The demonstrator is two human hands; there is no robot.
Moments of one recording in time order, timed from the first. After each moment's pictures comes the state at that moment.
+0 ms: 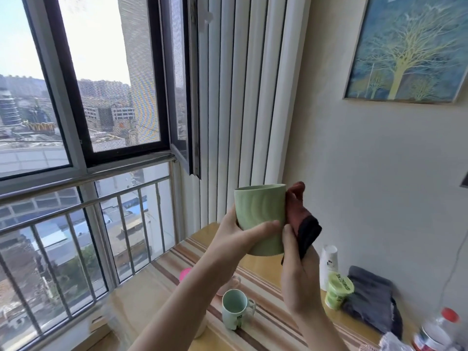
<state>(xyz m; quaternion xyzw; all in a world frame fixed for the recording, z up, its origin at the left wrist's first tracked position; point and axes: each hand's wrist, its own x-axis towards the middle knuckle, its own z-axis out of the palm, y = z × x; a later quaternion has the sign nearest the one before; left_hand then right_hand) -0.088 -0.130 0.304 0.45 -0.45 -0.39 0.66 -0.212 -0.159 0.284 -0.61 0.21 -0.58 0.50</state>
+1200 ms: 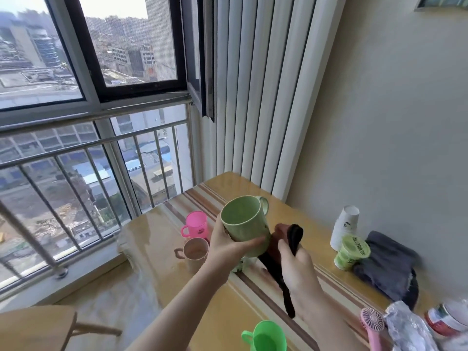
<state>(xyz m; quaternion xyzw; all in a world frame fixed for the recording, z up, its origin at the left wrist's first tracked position) -0.097 -0.164 0.121 0.63 -0.28 -0.29 0.67 -0.239 -0.210 0.163 -0.55 0.48 -0.28 0.62</state>
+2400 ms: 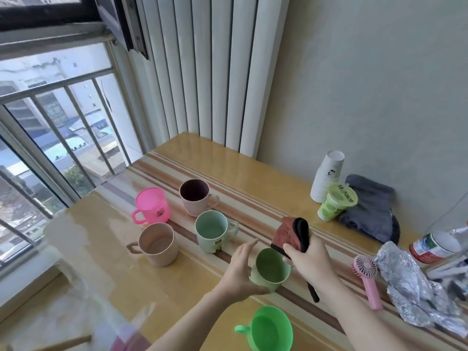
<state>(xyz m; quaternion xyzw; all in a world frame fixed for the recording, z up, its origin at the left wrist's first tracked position) -0.110 -0.225 -0.101 0.65 -0.53 -0.44 0.32 -0.262 -0.291 0.012 -0.57 0.61 -0.23 0.49</state>
